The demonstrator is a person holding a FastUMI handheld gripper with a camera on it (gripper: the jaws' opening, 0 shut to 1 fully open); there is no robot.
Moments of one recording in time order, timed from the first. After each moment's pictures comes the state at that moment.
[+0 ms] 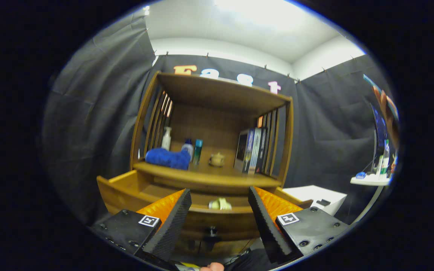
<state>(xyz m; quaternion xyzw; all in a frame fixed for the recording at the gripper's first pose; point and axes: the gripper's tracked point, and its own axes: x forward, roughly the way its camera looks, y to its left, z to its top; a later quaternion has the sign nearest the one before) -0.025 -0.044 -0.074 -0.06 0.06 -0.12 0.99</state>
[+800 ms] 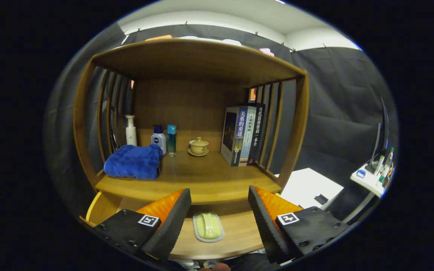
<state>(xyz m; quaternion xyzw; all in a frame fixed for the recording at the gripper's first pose) 0.132 -0.115 -0.104 0.03 0.25 -0.16 0.95</state>
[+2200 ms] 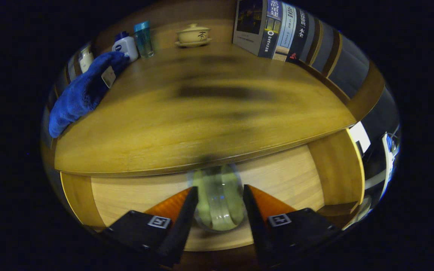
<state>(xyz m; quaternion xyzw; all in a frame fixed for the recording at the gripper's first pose) 0.134 -0.120 -0.301 0.13 0.59 -0.14 0.78</state>
